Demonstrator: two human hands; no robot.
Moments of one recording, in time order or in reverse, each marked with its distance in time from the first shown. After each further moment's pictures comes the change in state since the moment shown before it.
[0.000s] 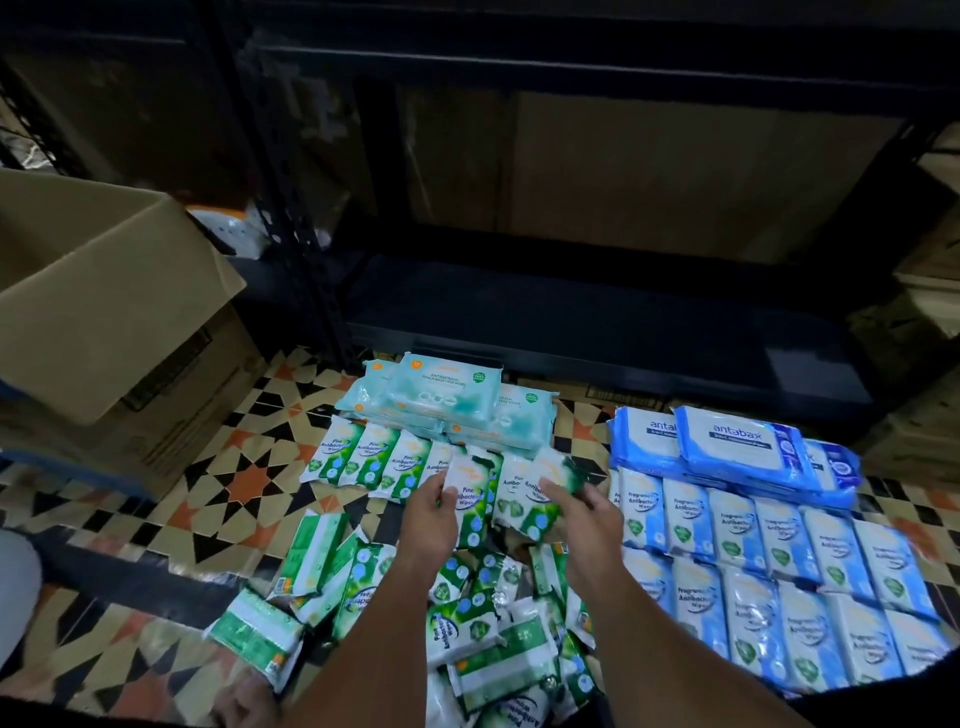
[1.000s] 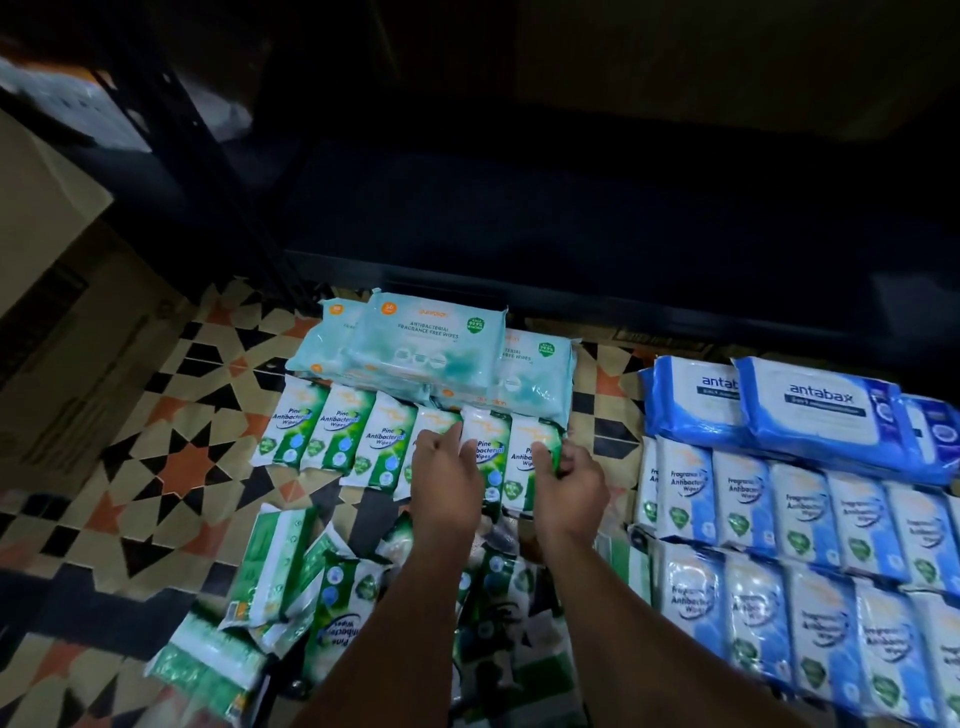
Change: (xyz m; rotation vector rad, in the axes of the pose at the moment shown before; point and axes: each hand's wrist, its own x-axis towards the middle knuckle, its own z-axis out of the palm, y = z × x) left_hand 0.094 -0.032 0.048 0.511 0.103 0.156; right_hand 0.084 0.063 0.057 -0.601 0.334 -0.257
